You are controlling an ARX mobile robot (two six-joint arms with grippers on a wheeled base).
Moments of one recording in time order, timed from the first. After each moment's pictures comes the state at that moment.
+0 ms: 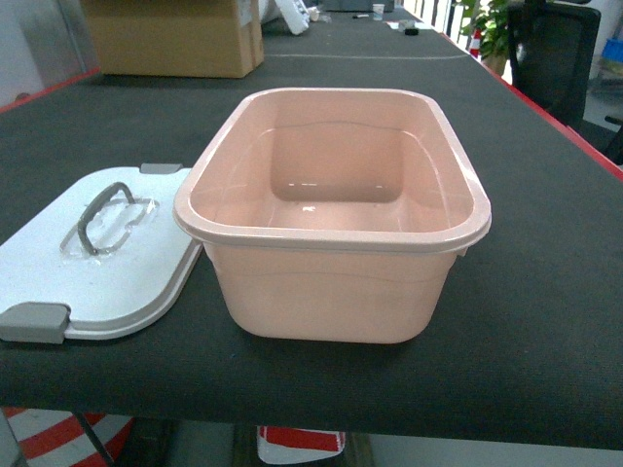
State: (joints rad) left arm 0.02 0.72 0.12 0.66 -0.07 0.03; right arm 0.00 0.00 0.01 -0.01 0.00 0.00
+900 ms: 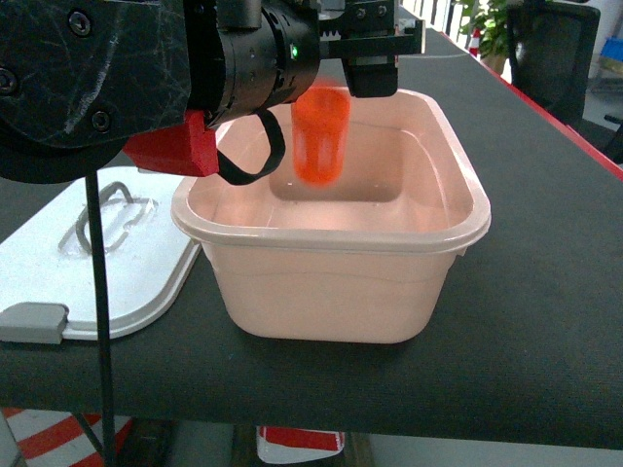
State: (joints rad) left arm -0.50 1.90 1.11 0.72 -0.19 -0.12; right arm 0.00 0.00 0.01 -0.01 0.00 0.00
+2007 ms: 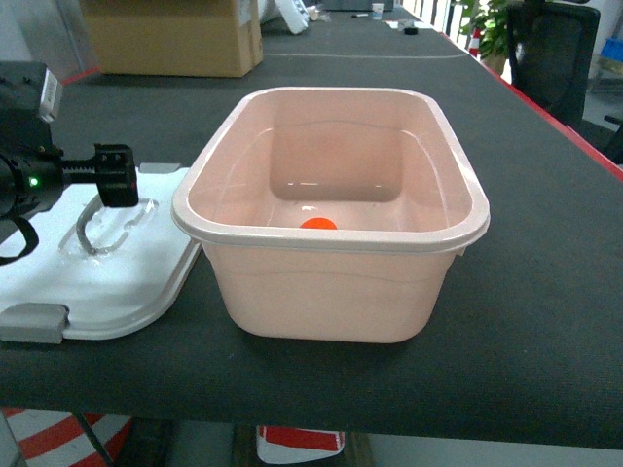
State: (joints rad) left arm 0.02 2.08 1.07 0.67 -0.08 0.01; right arm 0.00 0.00 0.01 0.00 0.00 0.00
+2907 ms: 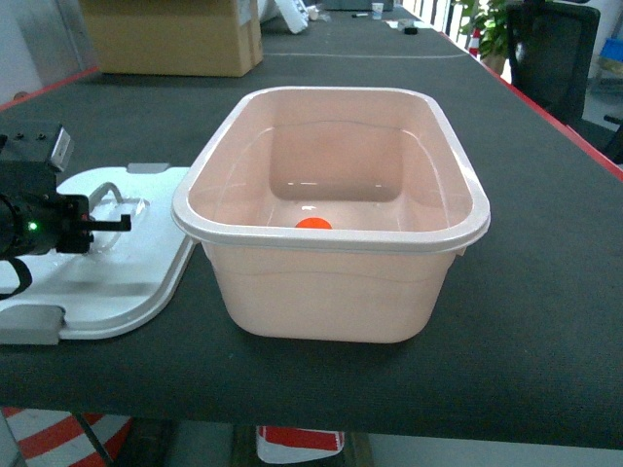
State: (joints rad) left arm 0.07 2.18 1.10 0.58 -0.01 0.07; right arm 0.00 0.00 0.01 -0.01 0.00 0.00
